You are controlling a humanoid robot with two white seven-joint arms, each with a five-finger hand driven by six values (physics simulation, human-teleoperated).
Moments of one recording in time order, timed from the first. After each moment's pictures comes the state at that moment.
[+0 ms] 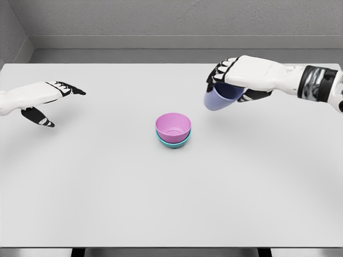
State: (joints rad) left arm -0.68 0.88 -0.68 -1.16 -0.28 -0.61 -0.42; right arm -0.74 -0.74 0.58 -1.62 0.35 -0.45 0.61
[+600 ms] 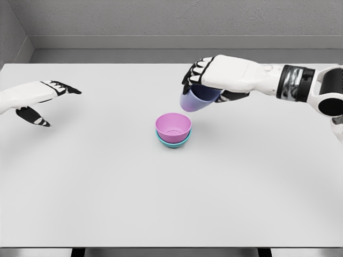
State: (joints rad) left arm -0.68 0.90 -0.68 -1.17 -0.27 -0.61 -0.42; right arm -0.76 -0.65 0.61 -1.67 0.36 -0.45 0.61
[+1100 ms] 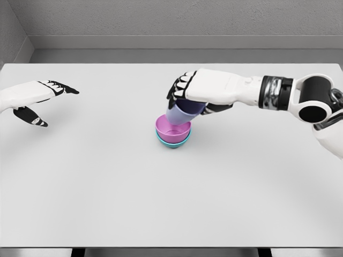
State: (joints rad) left arm -0.68 0.91 -0.68 -1.17 -0.27 -0.61 -0.42; right arm -0.77 -0.61 0.68 -1.67 0.36 -0.46 0.61
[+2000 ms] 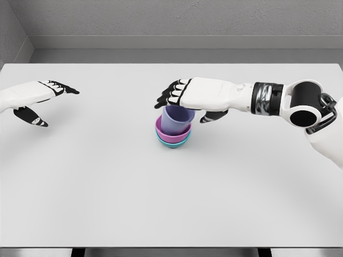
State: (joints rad) left arm -0.68 0.91 -0.68 -1.17 -0.27 -0.61 -0.42; right arm -0.76 -0.59 0.72 -1.66 0.37 -0.45 0.61
